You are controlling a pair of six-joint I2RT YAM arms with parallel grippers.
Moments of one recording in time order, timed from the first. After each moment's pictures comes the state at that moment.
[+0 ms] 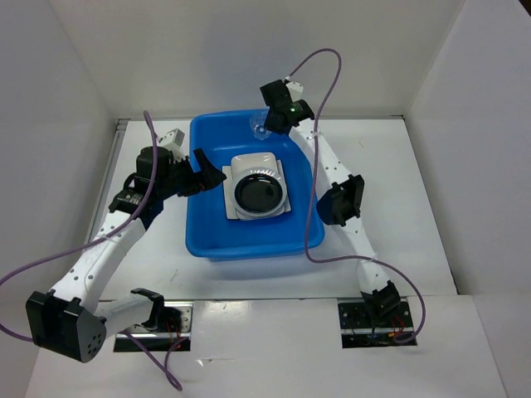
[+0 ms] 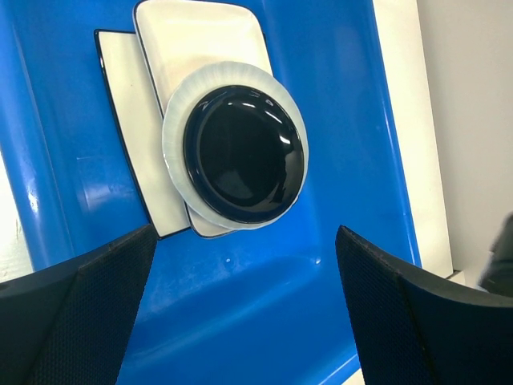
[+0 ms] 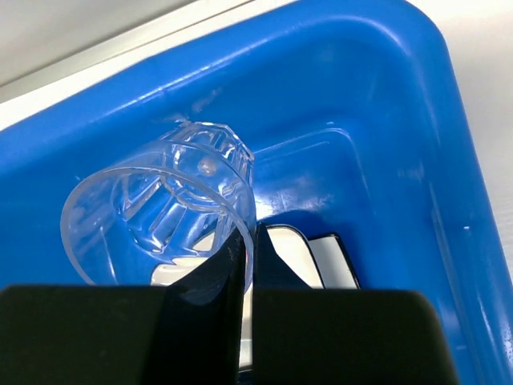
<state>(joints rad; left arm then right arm) -0.26 1.11 0.99 -0.36 0.24 -0.58 0.50 2.56 2.79 -0.99 0.38 0.71</state>
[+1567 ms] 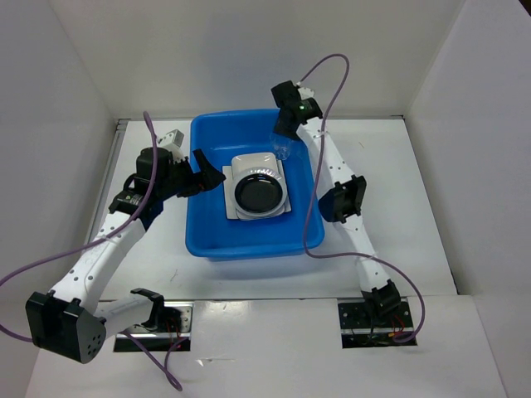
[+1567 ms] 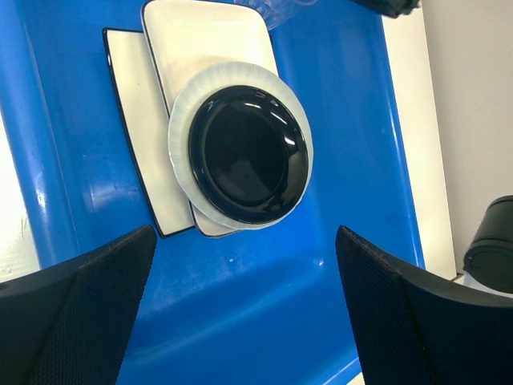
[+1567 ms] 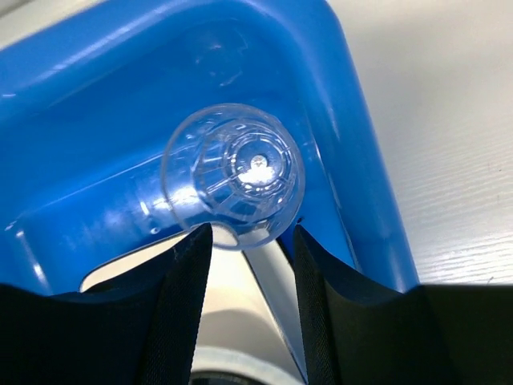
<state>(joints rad) -0.26 1.10 0.99 -0.36 0.23 -0.58 0.45 2.69 2.99 -1.22 0.37 0.70</state>
